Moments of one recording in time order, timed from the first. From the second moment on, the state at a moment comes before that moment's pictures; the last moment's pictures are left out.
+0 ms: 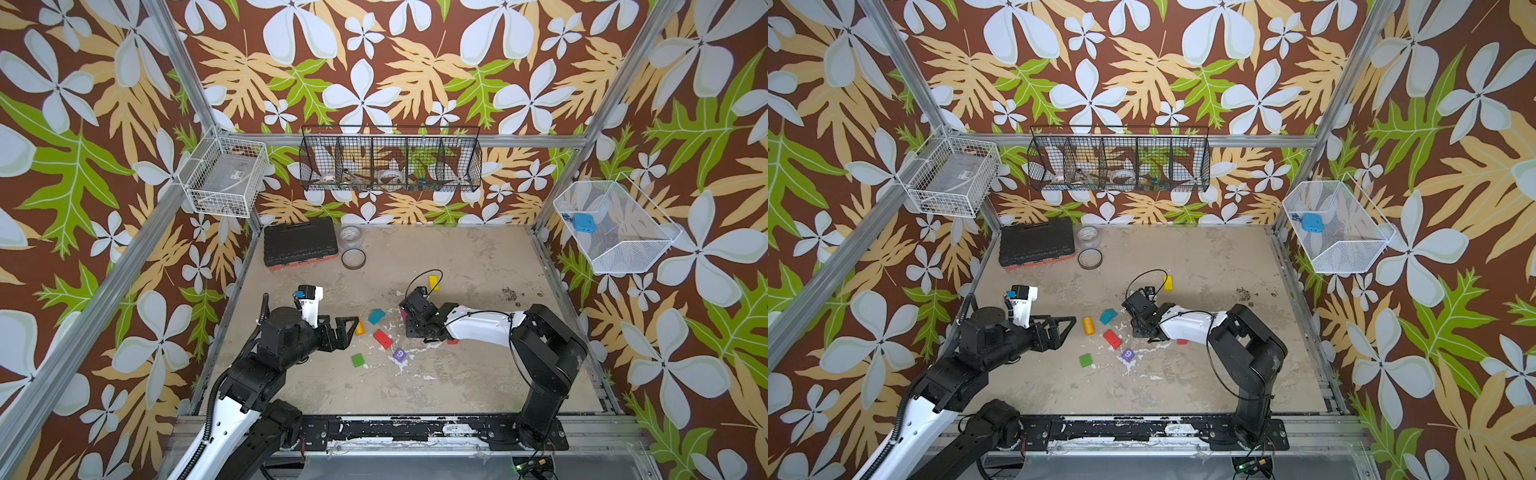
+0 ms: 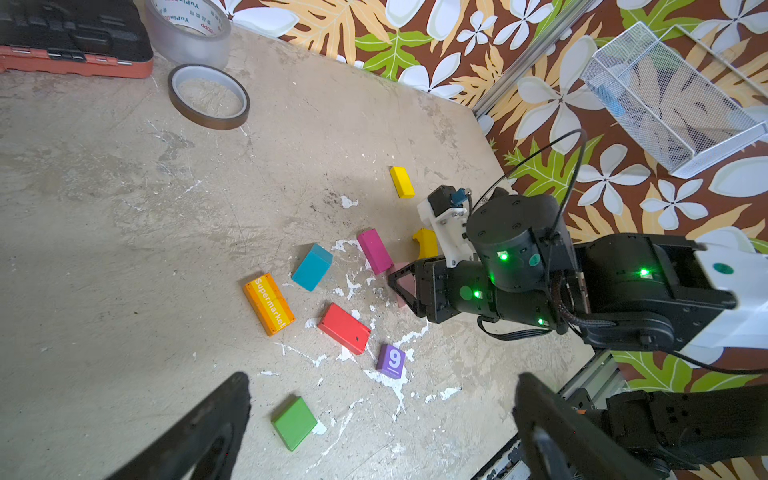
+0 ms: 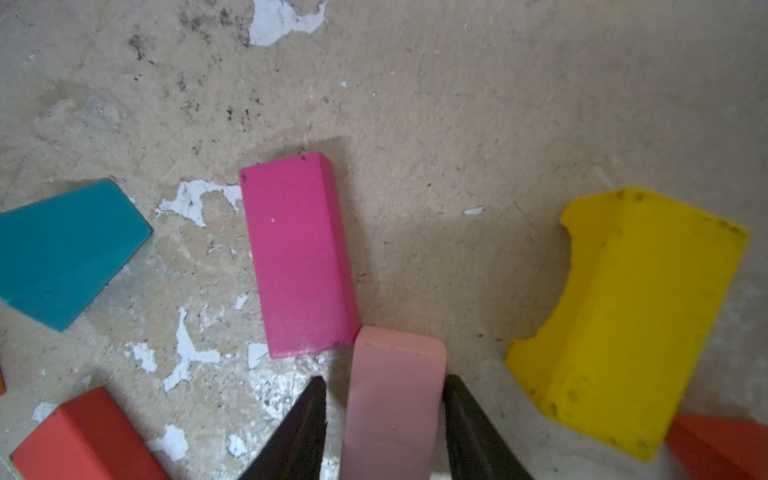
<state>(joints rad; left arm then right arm) -0.43 0.59 0.70 -0.58 0.21 -0.51 0.80 1.81 1.03 -0.37 0.25 0.73</state>
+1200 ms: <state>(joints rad) -0.43 0.59 0.70 -0.58 0.21 -0.51 0.74 1.86 1.48 -0.61 0.33 0.61</state>
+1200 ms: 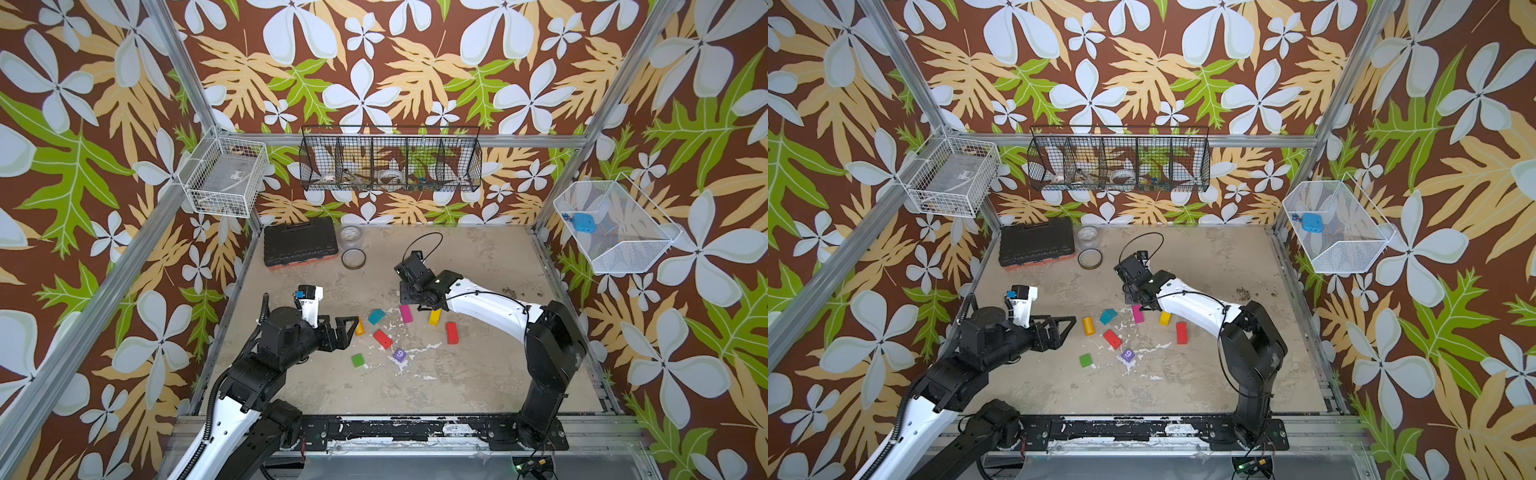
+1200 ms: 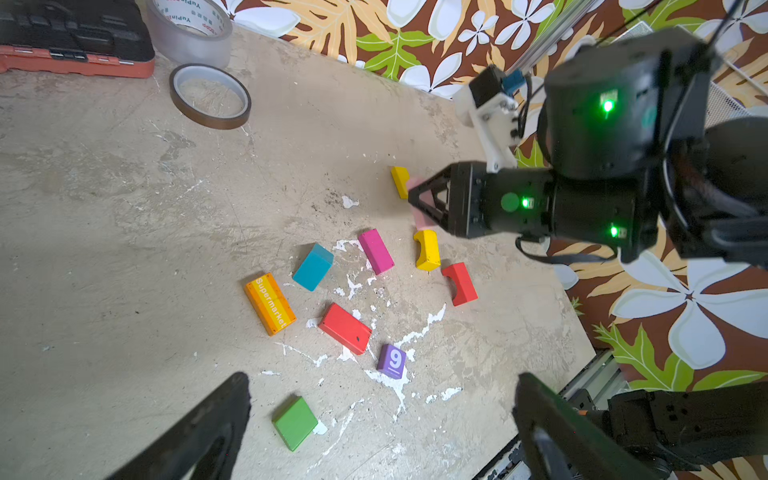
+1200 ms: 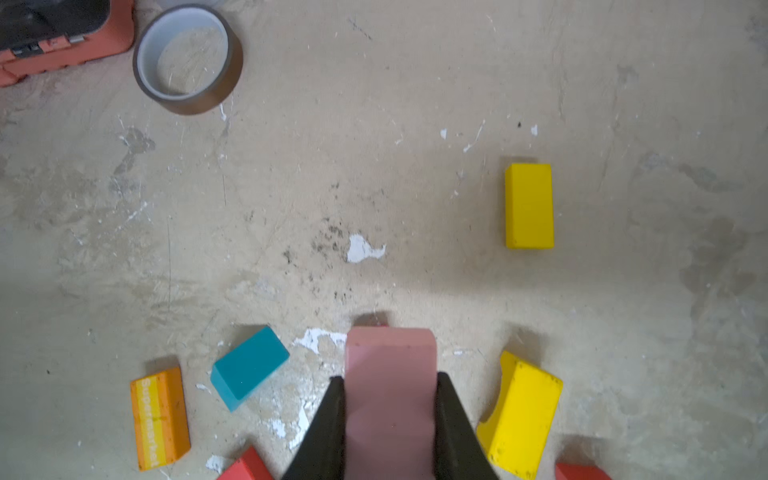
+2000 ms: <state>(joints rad) -0.43 0.59 0.70 -0.58 0.22 -0.51 0.66 2.13 1.56 -0.56 0.27 0.40</state>
